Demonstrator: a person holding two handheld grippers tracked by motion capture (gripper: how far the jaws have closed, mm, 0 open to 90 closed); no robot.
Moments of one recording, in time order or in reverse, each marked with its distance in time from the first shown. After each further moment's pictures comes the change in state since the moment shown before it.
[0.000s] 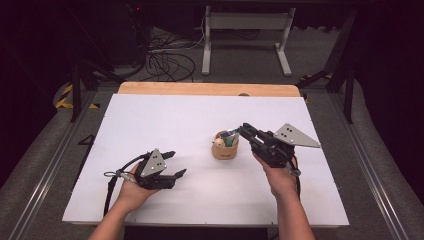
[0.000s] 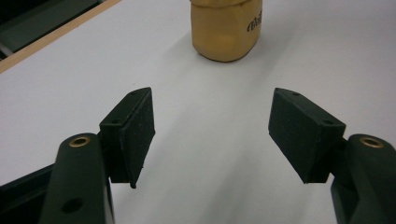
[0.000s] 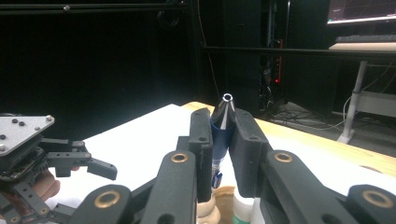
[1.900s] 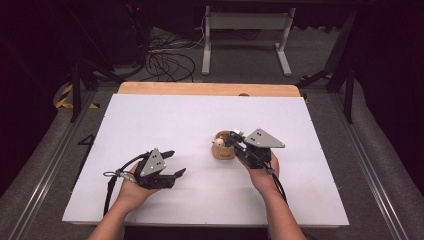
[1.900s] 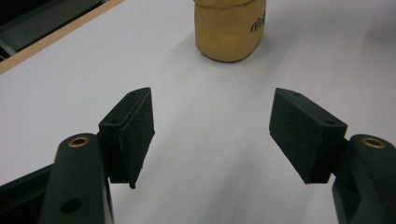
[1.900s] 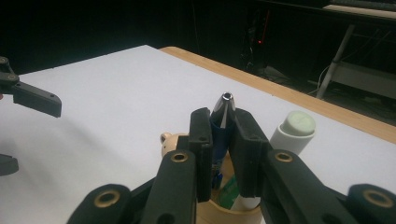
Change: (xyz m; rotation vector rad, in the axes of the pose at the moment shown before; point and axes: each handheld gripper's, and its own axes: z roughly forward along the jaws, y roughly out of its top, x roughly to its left) left arm 0.001 0.000 0.000 -0.001 0.010 -0.005; right arm 0.007 -0.046 0.049 0.191 -0.090 -0.126
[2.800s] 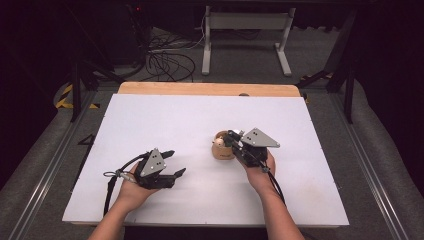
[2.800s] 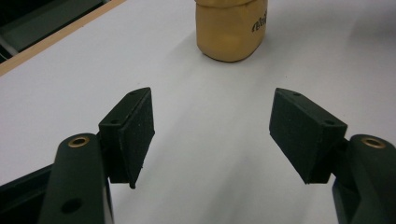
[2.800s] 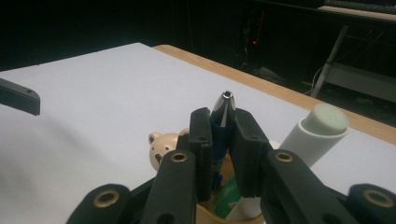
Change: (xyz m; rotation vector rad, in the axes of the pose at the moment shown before) left arm 0.000 0.000 0.000 0.002 0.006 0.003; right arm -0.001 -0.007 0.013 -0.004 -0.025 -0.007
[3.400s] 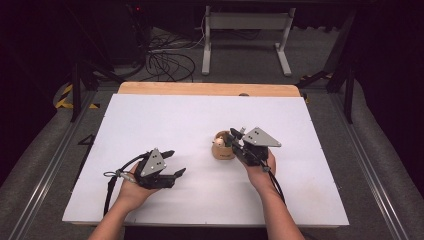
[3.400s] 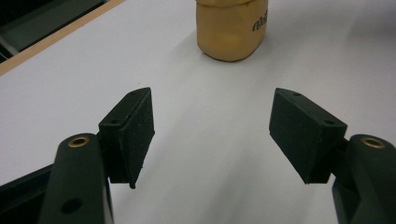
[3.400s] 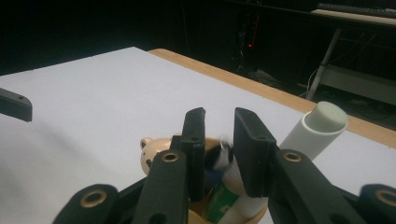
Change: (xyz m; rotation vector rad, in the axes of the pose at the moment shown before) left arm 0.000 0.000 0.000 0.000 0.002 0.001; right arm -0.003 0.001 -0.001 -0.014 -0.017 0.001
